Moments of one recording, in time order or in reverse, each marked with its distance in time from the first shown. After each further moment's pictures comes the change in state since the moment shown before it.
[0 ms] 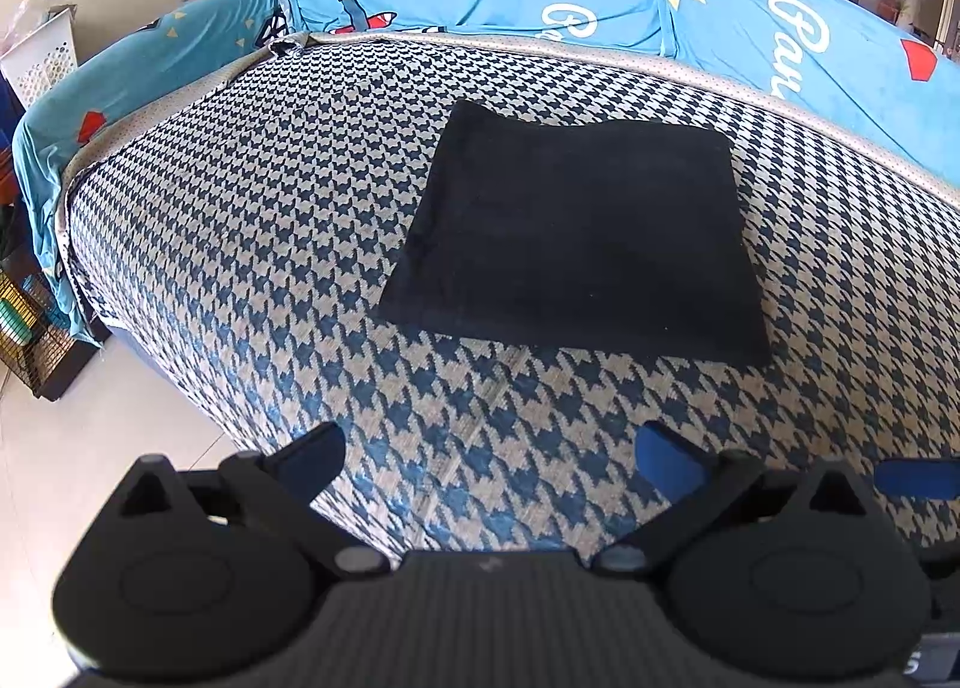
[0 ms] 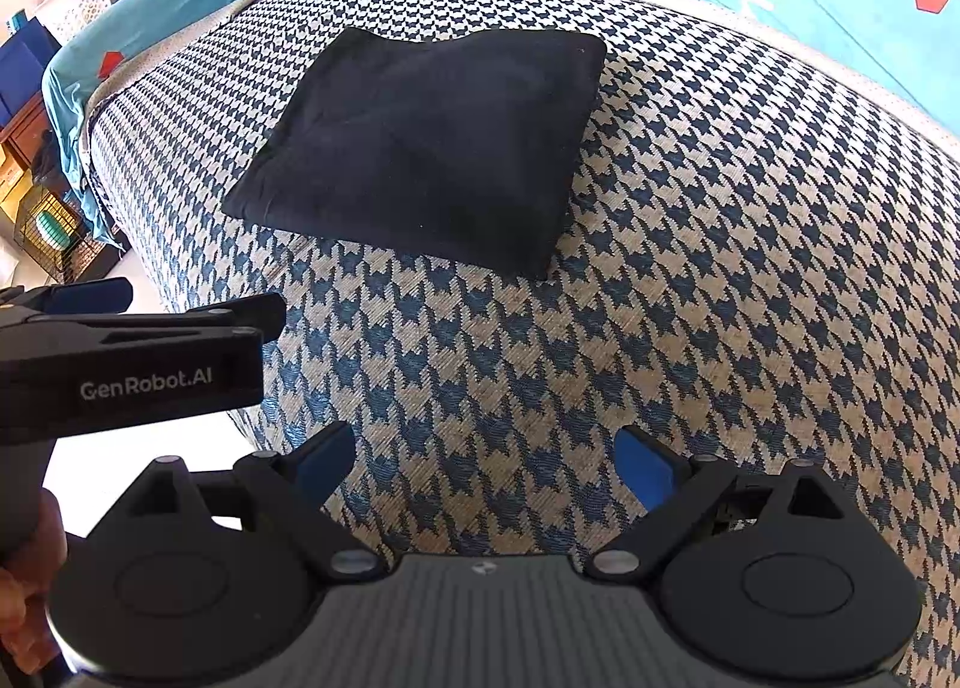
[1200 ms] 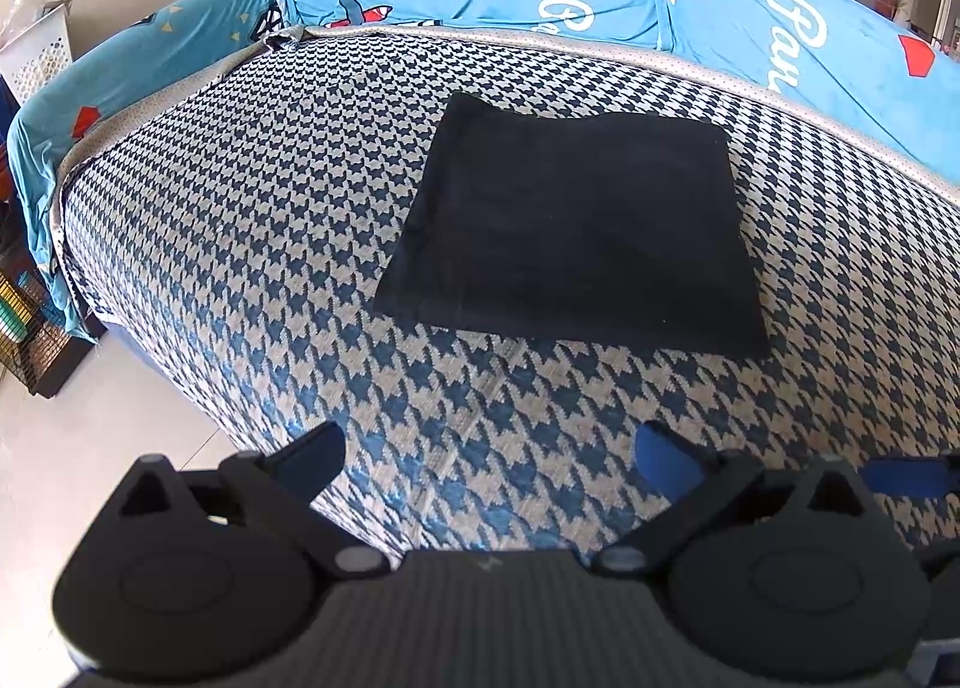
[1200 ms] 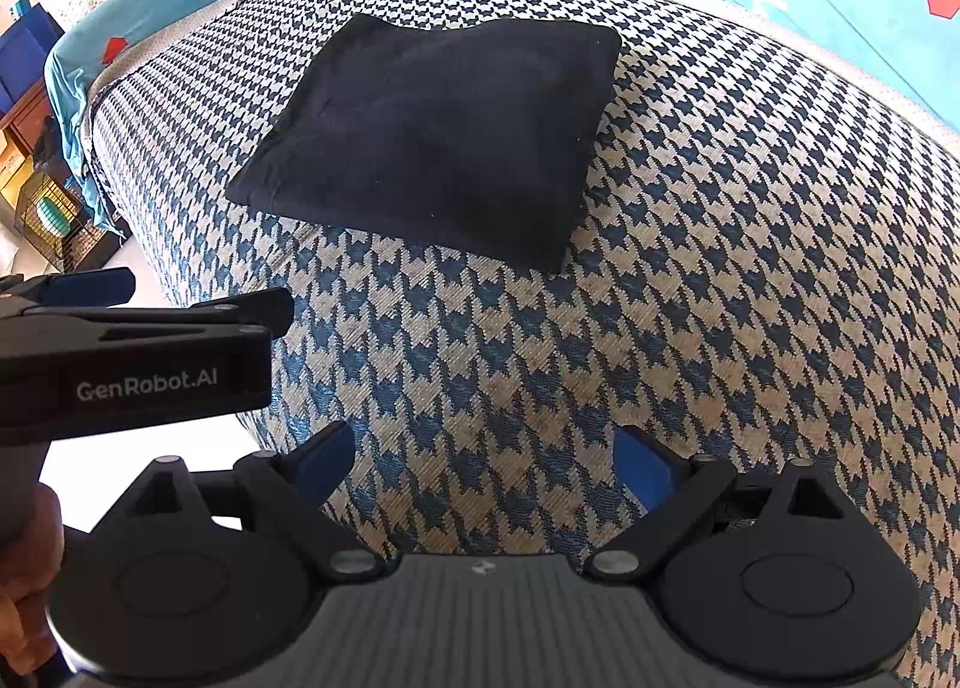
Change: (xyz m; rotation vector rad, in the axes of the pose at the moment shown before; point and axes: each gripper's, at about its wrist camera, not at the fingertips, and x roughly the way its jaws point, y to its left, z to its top) left arm 0.002 0.000 0.001 0.000 0.013 -0.012; right arm 0.003 0.008 0.000 -0.015 0.016 -0.003
